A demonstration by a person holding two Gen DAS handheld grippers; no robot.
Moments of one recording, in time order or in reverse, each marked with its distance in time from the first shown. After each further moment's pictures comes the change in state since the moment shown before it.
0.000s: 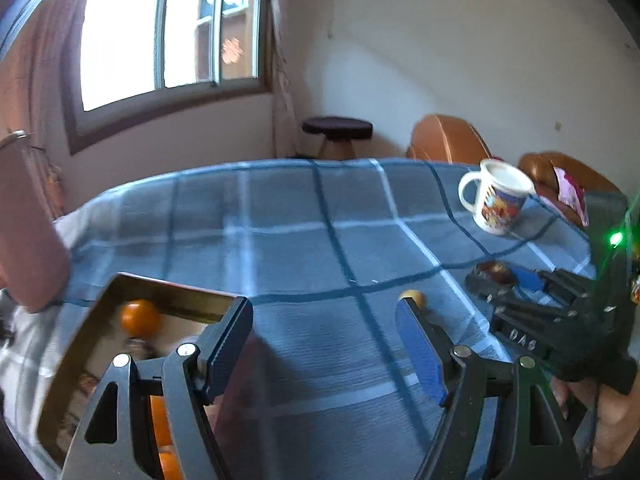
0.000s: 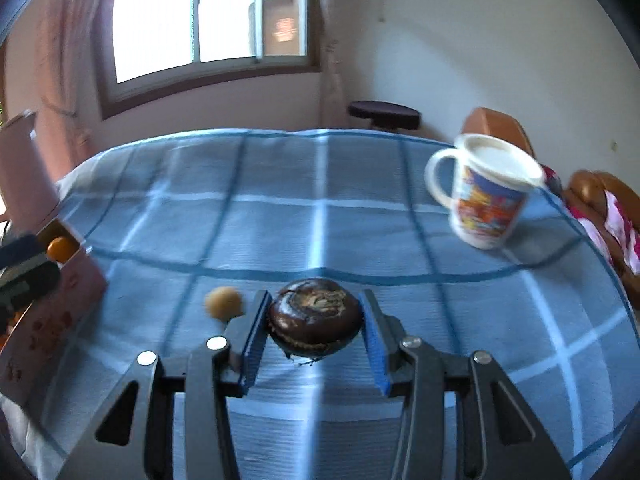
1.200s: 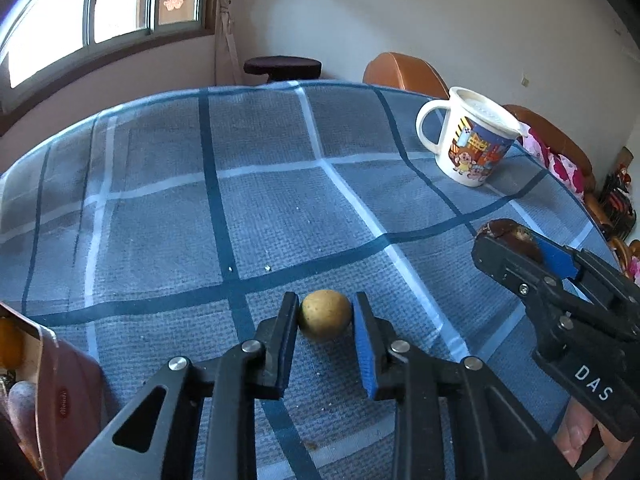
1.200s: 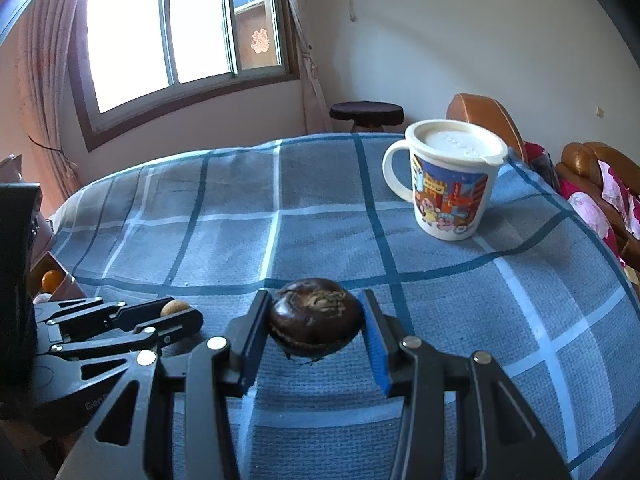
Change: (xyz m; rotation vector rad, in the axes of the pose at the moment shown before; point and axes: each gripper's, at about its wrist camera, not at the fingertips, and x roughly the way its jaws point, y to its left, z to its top) left arm 0.097 -0.053 0.007 0.038 0.210 -0.182; right arm -0.002 -0.037 -0.001 0.092 -0.033 0.020
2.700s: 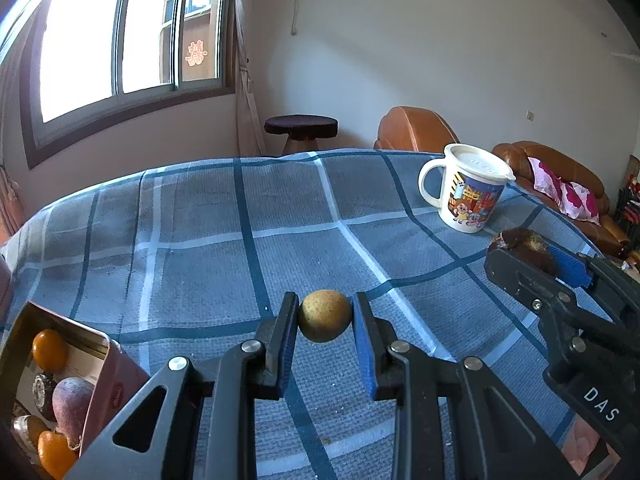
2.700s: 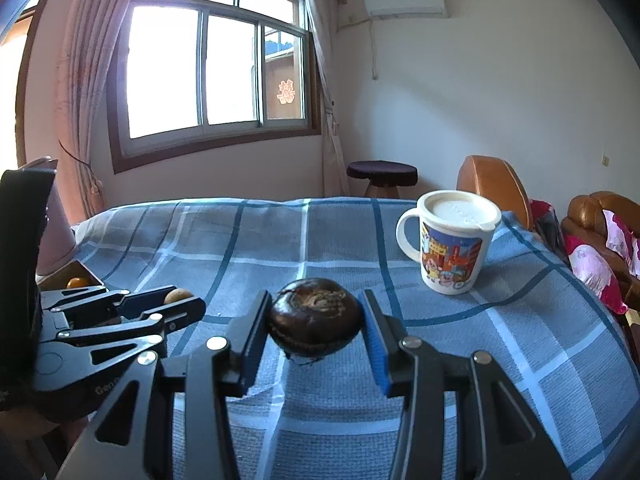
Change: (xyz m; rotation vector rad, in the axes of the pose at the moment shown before) left arm -0.046 -0.005 -0.009 0.022 -0.226 0.092; right arm -0.042 0.018 -0.007 -0.088 -0.222 0.029
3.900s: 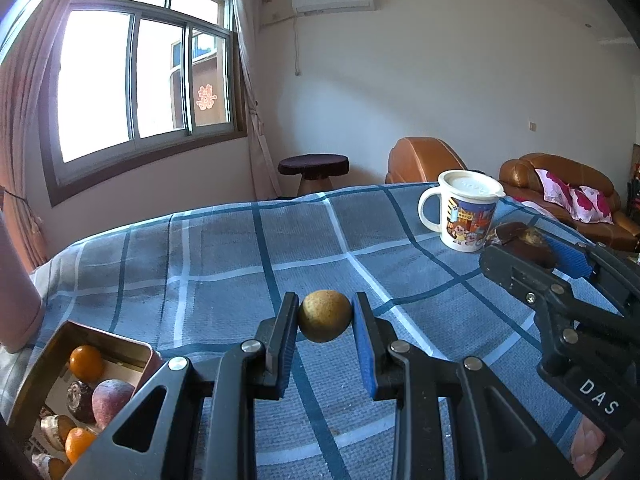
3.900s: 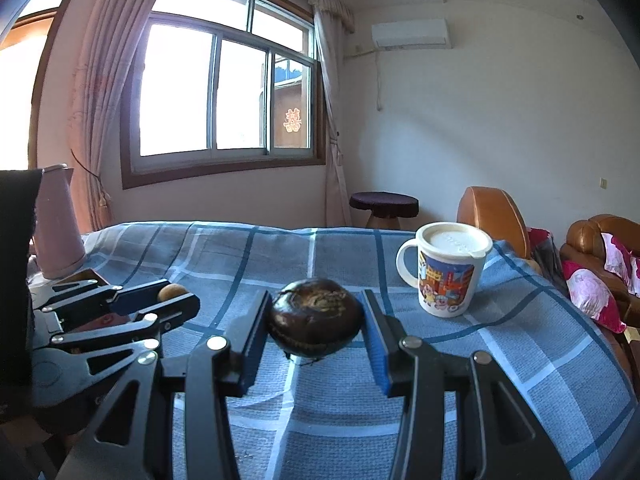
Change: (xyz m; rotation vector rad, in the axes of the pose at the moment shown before) left arm -0.036 -0.013 -0.009 0.062 -0.156 0.078; right arm -0.026 0.010 -0.004 -0.037 -0.116 0.003
